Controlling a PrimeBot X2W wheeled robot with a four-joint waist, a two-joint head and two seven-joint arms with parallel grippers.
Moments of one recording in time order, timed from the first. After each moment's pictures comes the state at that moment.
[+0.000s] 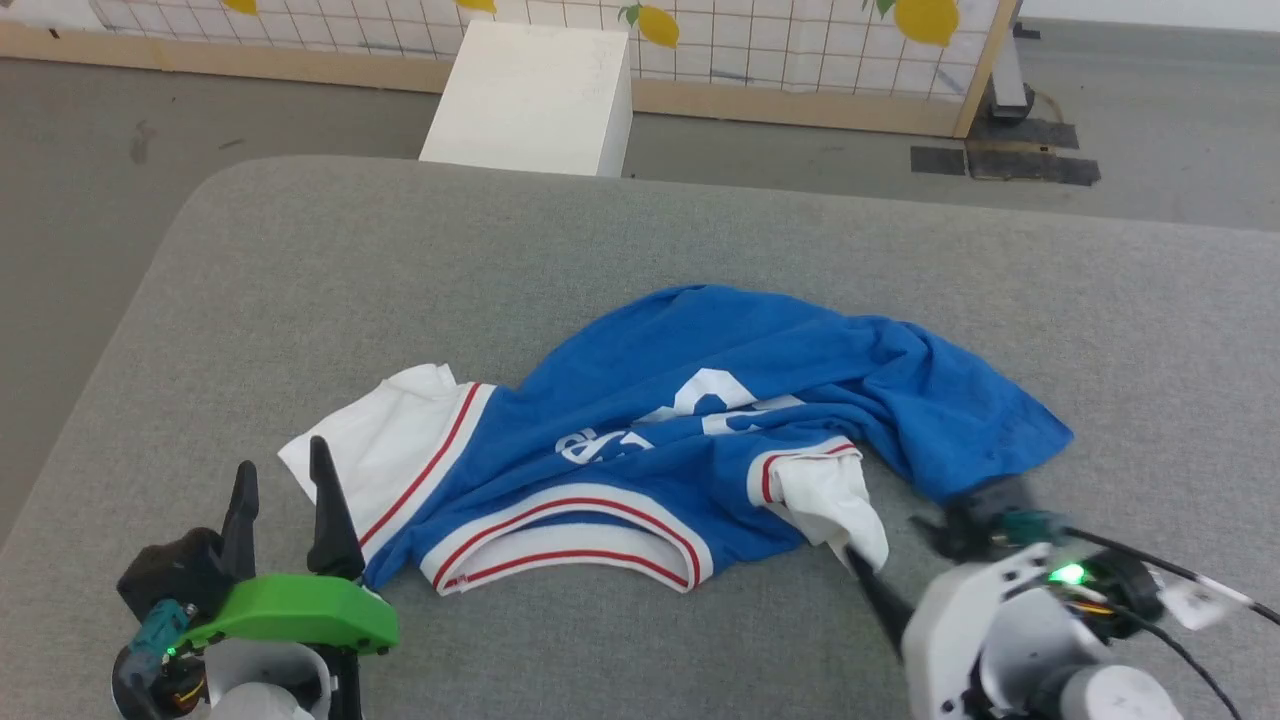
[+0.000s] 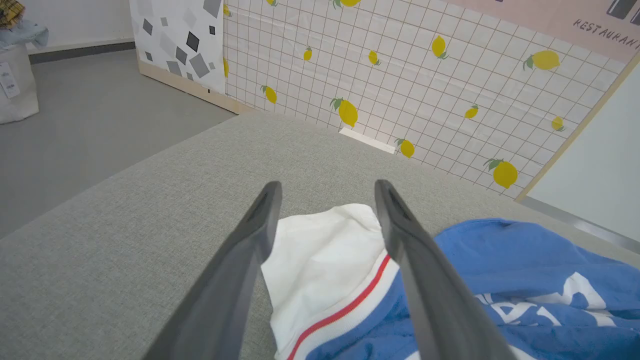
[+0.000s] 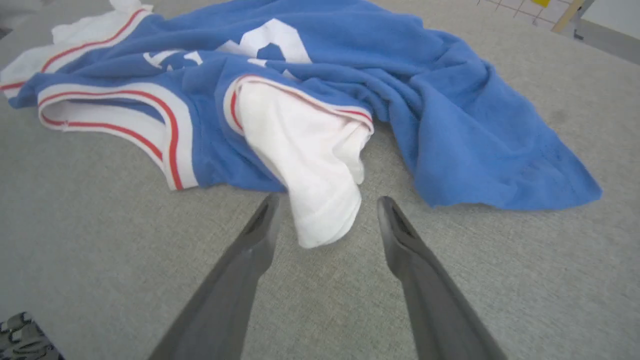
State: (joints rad) left arm -0.04 0.21 -0.12 0.08 -0.54 0.22 -0.25; right arm -0.02 -0.16 0.21 -0.05 0.18 0.13 0.49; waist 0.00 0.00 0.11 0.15
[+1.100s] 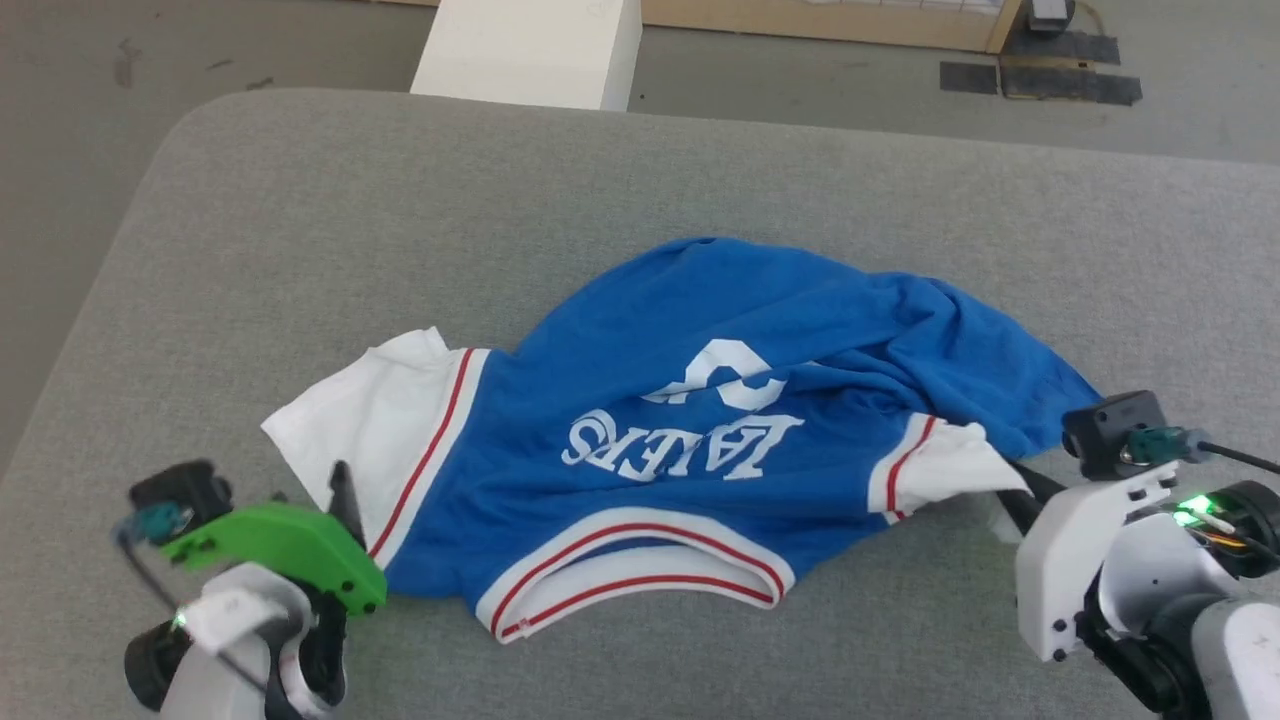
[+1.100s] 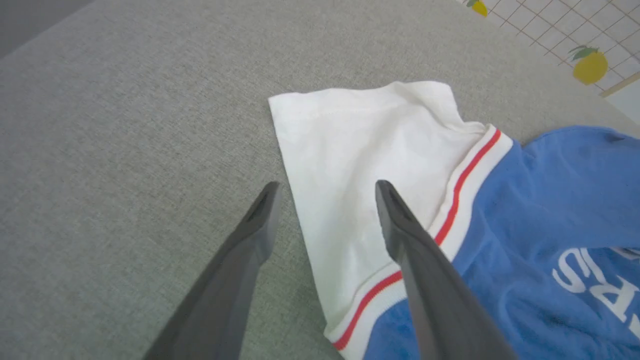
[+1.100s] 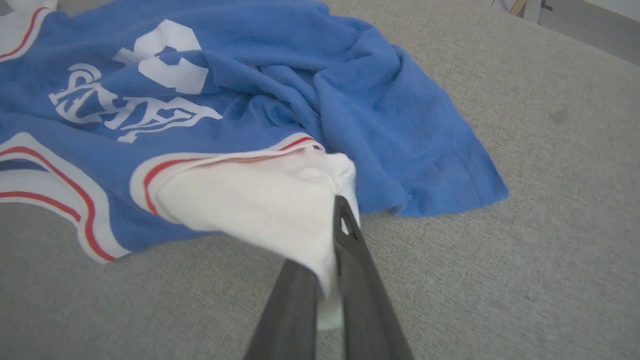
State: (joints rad) left arm -0.13 0.17 -0.02 0.14 -0.55 0.24 0.20; right arm -0.09 -0.28 0.11 -0.12 0.26 0.13 0.62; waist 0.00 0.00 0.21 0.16
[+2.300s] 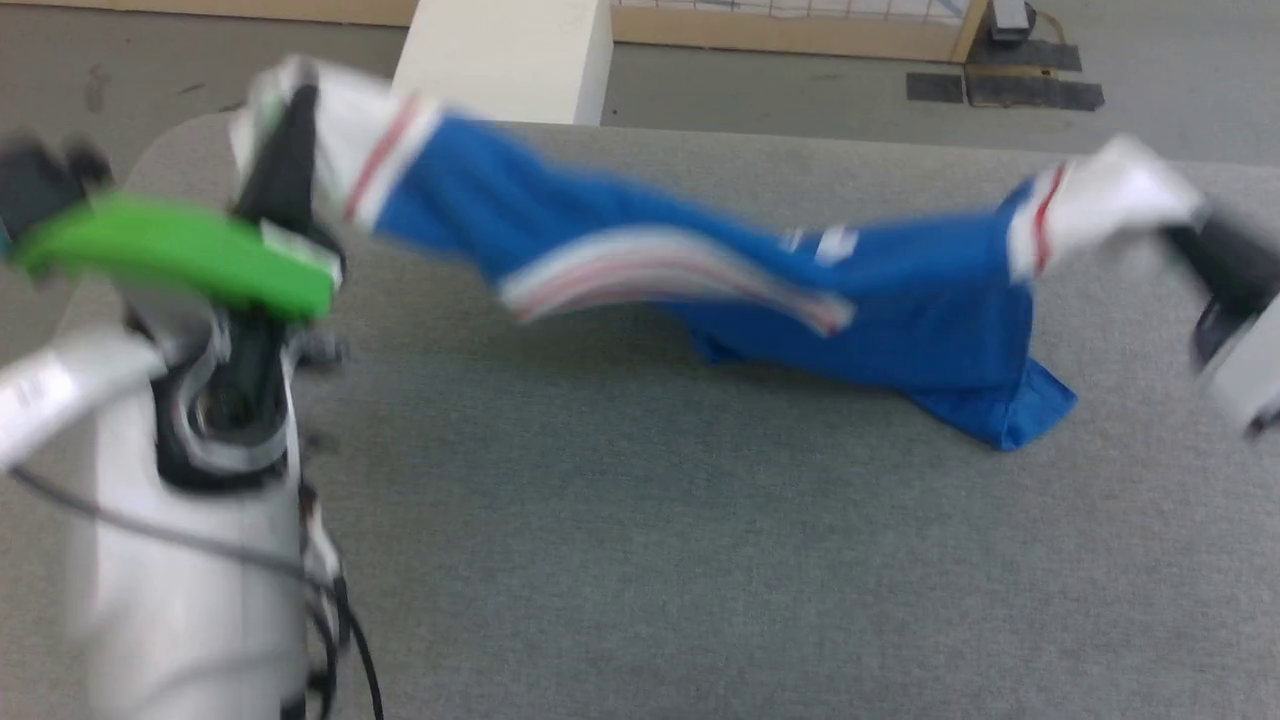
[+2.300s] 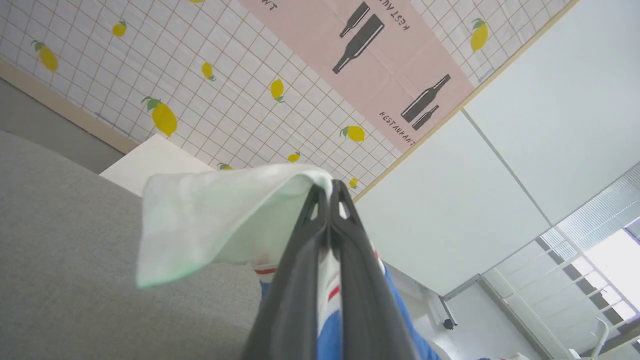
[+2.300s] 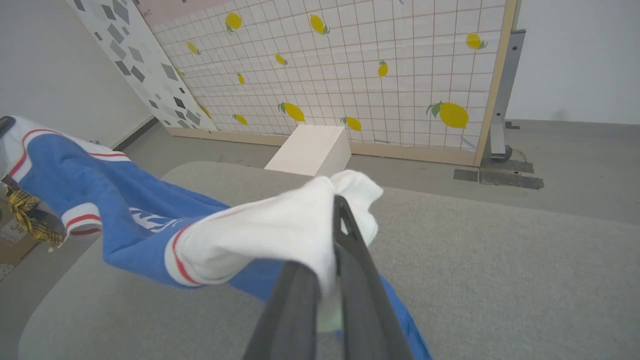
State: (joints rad) left arm -0.52 0.11 0.05 -0.09 -0.89 0.08 0.28; right arm -0.39 -0.29 -0.14 -0.25 0.64 0.13 0.76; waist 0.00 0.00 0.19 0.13
